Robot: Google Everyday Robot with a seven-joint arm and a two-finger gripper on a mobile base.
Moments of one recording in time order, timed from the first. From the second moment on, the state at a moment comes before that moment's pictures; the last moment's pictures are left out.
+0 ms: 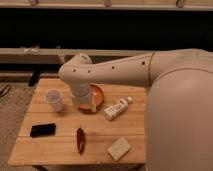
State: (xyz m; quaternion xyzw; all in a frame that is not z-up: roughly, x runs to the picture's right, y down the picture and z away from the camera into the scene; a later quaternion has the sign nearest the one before) arm -0.105 0.102 0.703 -0.26 0.23 0.64 0.68
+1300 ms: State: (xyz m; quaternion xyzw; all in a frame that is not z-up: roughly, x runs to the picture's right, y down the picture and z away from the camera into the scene) arm 0.025 0.177 0.729 -0.19 0.26 0.74 0.60
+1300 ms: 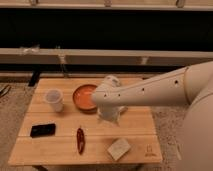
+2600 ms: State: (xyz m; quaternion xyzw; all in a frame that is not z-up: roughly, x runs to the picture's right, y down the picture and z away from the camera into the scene) arm 0.136 0.300 0.794 -0.25 0.31 0.78 0.48
